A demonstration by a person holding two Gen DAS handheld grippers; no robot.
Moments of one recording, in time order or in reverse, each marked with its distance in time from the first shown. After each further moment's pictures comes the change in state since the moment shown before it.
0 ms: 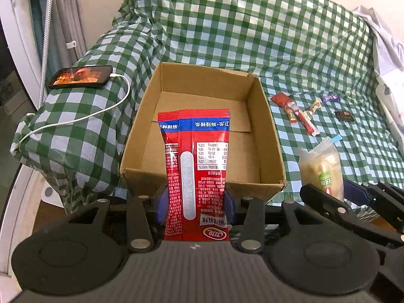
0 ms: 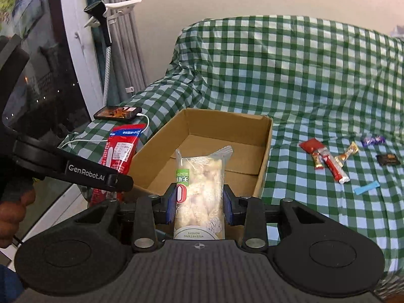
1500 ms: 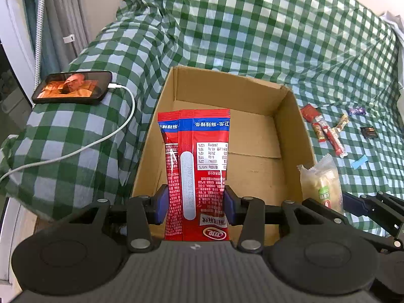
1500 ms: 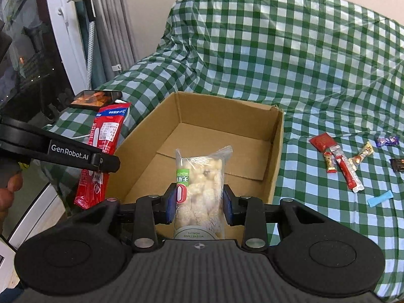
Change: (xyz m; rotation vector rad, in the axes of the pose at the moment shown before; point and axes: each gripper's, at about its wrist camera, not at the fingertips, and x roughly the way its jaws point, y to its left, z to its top) left arm 0.102 0.030 0.082 -0.033 0.053 0.031; right arm 0.121 -0.014 0.039 0.007 0.140 -0.022
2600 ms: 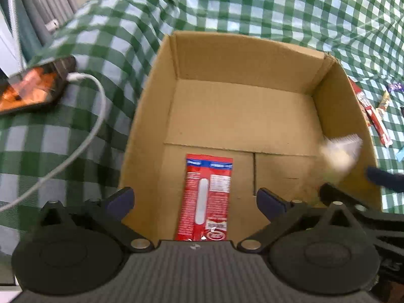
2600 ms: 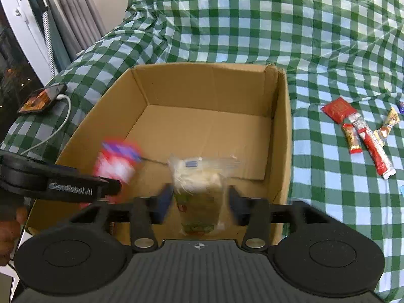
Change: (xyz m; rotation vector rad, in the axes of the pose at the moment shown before) left arm 0.119 -0.010 0.039 0.067 0.143 0.114; right arm 0.118 -0.046 0.029 0.136 0.128 -0.028
